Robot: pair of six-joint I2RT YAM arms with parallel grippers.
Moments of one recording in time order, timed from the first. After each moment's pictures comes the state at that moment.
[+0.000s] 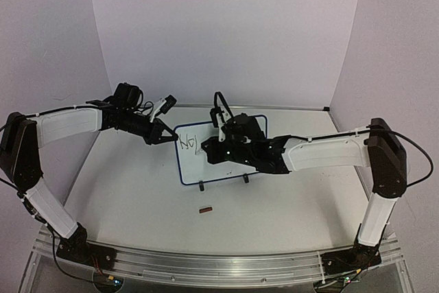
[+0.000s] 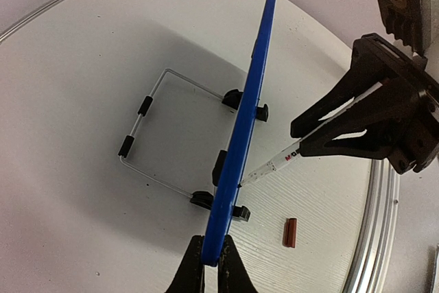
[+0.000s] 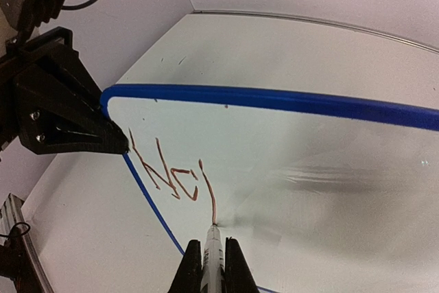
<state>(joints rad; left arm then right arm) -0.43 1.59 1.17 -0.36 0.70 0.21 0.99 1.86 1.27 0.15 0.16 0.44</state>
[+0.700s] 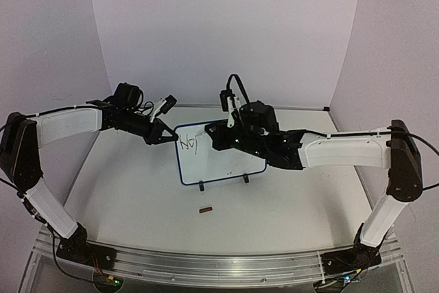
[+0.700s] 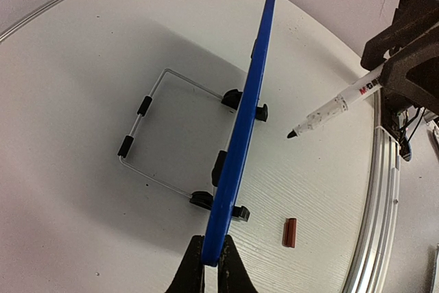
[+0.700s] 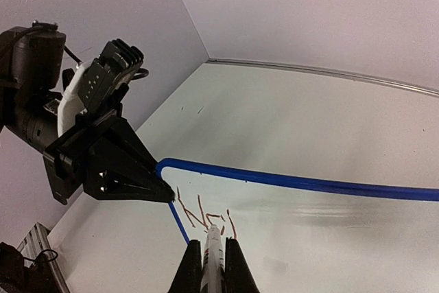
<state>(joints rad) -0.43 1.59 1.17 -0.36 0.70 0.21 0.99 1.74 1.24 0.22 0.18 0.44</state>
